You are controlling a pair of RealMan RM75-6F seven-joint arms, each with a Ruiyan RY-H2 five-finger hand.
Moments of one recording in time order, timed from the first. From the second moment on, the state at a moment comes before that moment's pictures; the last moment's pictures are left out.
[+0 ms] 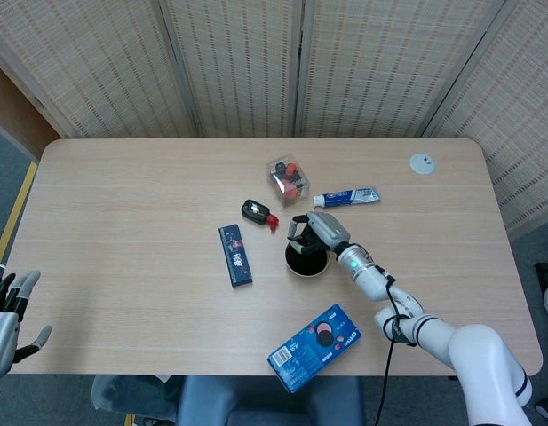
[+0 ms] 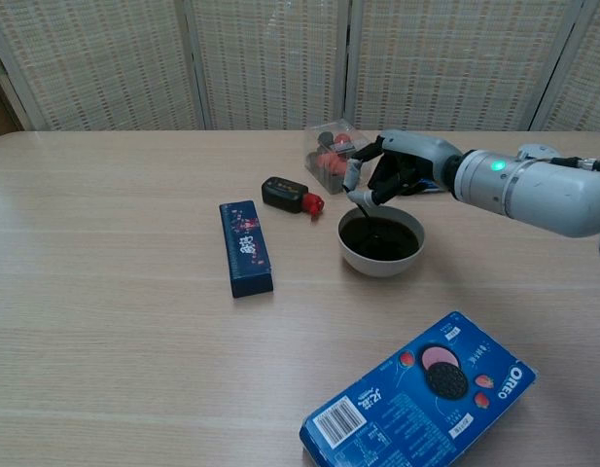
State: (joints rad) left arm -0.04 -1.09 -0.03 -1.65 1.51 1.53 0.10; right arm 0.95 -1.81 0.15 -0.77 -1.42 0.71 0.82
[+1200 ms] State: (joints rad) left arm -0.04 -1.09 -0.03 -1.65 1.51 1.52 0.10; right arm 0.92 -1.77 0.12 -0.78 -1.44 0.71 0.82
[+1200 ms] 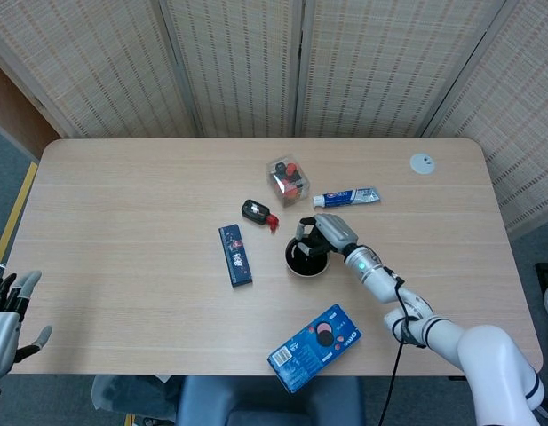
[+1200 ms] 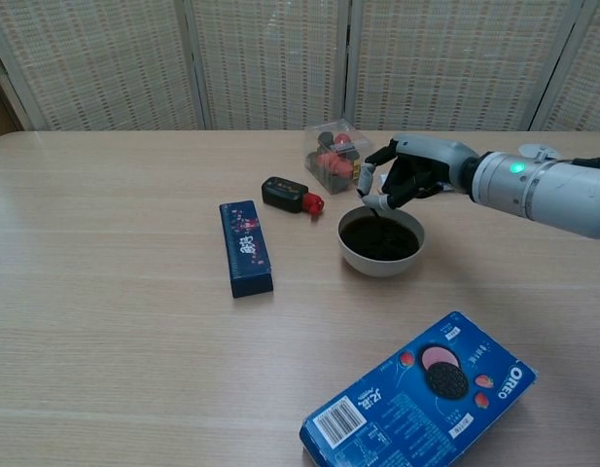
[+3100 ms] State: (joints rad) left arm -0.07 -1.09 -0.04 -1.68 1.52 1.51 0.13; right arm 0.73 -1.48 0.11 -1.17 -1.37 0.96 0.37
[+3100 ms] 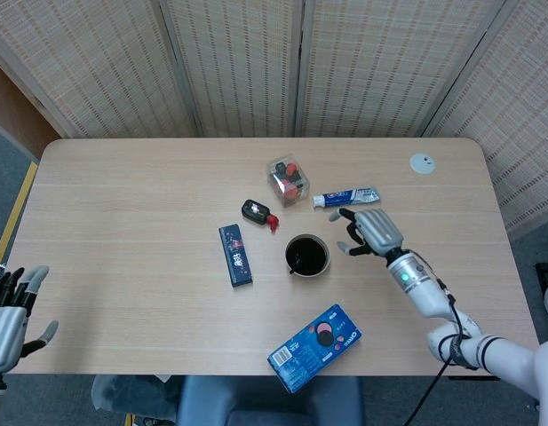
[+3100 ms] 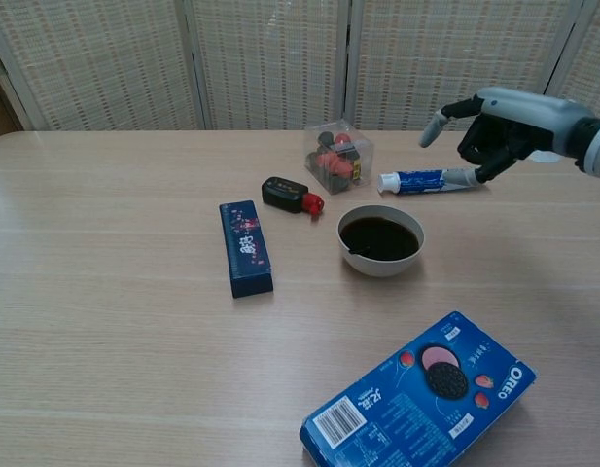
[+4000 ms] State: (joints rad) left arm -0.13 -1.14 -0.07 -1.71 1.50 1.47 0.20; right arm 0.09 -1.08 -0.01 -1.68 -1.32 1.63 -0.02
